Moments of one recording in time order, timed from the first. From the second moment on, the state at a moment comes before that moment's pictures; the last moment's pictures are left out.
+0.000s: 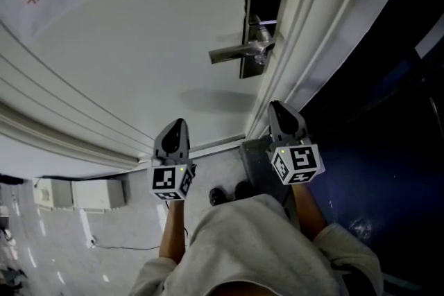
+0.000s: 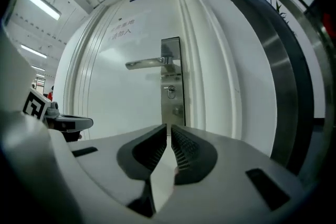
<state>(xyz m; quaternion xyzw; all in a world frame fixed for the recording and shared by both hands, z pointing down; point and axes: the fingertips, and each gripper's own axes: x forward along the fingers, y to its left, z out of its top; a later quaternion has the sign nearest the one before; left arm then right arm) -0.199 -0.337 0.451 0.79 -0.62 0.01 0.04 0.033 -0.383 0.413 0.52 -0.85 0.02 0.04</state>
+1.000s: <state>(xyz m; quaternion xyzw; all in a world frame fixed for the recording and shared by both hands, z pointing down) -0.226 -0.314 0.465 0.76 -0.65 0.01 0.06 0.025 -0.376 0.431 0.50 -0.86 -0.02 0.06</state>
